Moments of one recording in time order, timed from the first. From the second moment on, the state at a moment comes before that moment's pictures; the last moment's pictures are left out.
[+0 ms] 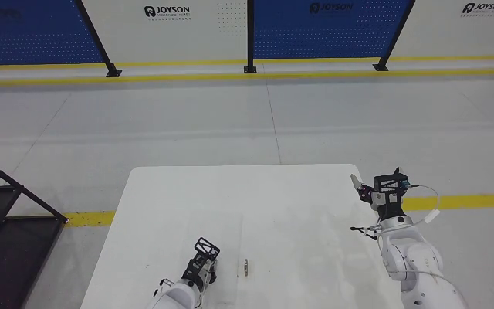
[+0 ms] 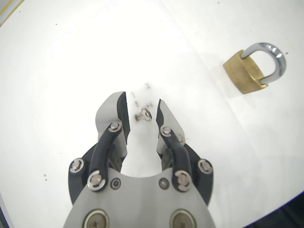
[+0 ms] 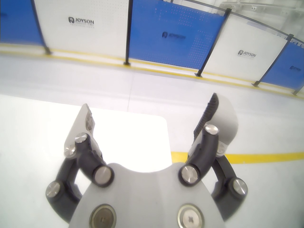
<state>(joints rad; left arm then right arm) 1.97 -1.18 -1.18 -1.87 1.60 0.02 -0.49 -1.73 -1.15 1.60 -1.80 -1.33 0.00 0.00</state>
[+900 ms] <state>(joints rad) 2.00 -1.17 -1.21 -1.89 1.59 0.03 -0.47 -1.73 -1.15 1.60 -1.80 -1.33 0.00 0.00</state>
